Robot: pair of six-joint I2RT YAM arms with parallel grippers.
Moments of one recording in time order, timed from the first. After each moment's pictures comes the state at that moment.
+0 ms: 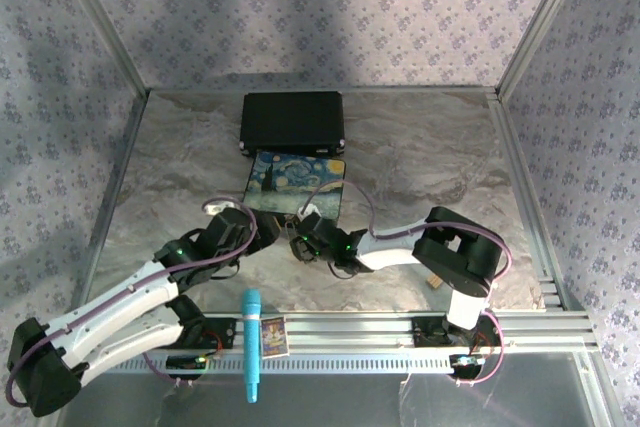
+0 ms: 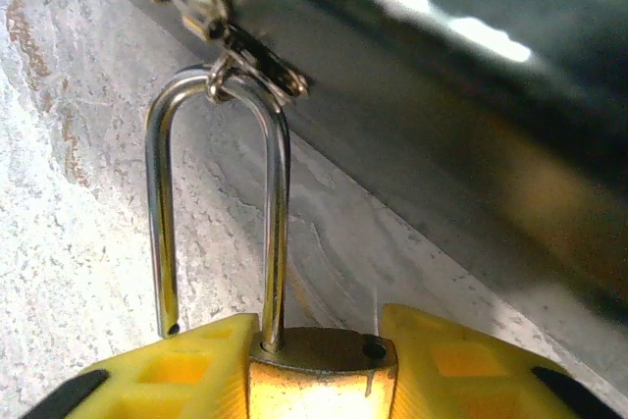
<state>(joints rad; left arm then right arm) -0.81 0.79 0.53 -0.56 -0.22 -1.08 1.08 1.77 0.79 0.19 0.17 0.51</state>
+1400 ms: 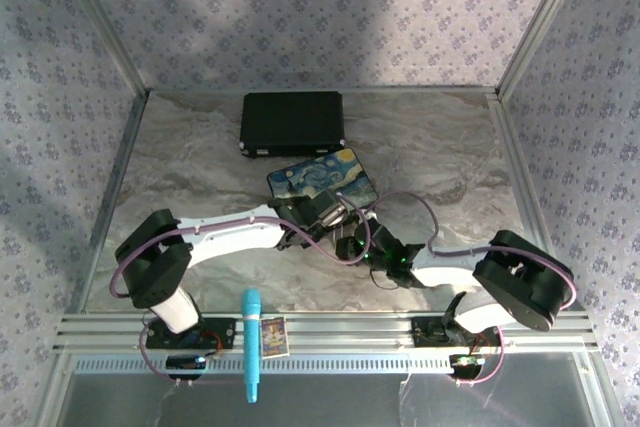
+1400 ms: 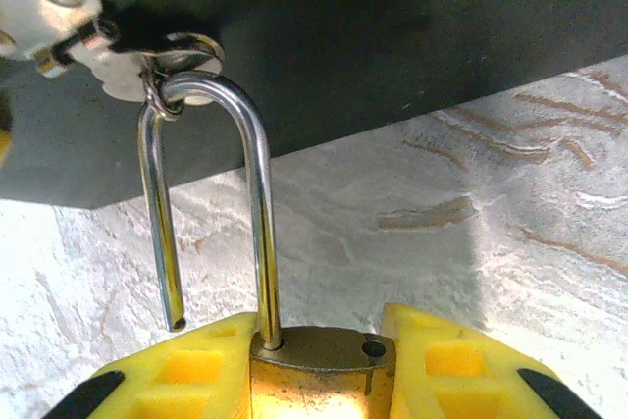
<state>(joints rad) -1.06 1.64 1.07 -0.57 -0.48 0.17 0.90 1.41 0.37 0.31 0.06 0.80</state>
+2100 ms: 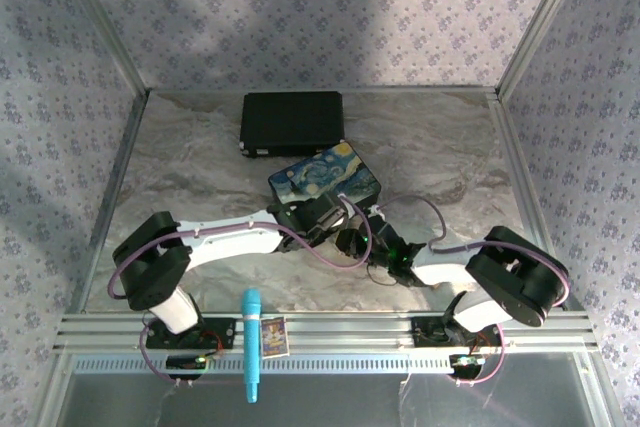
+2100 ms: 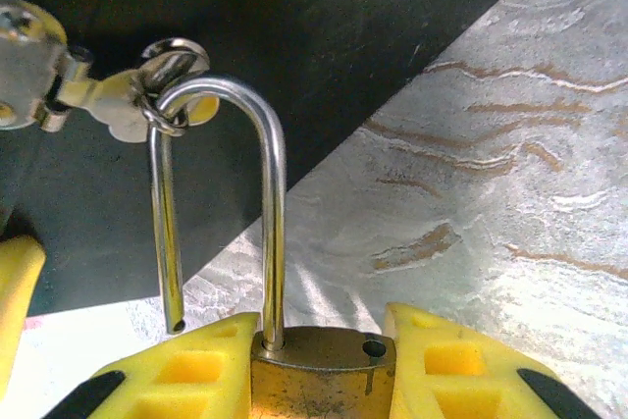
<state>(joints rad) -1.07 1.62 1.02 -0.44 -0.44 0.18 0.86 1.44 0.34 0.44 0.04 1.07</state>
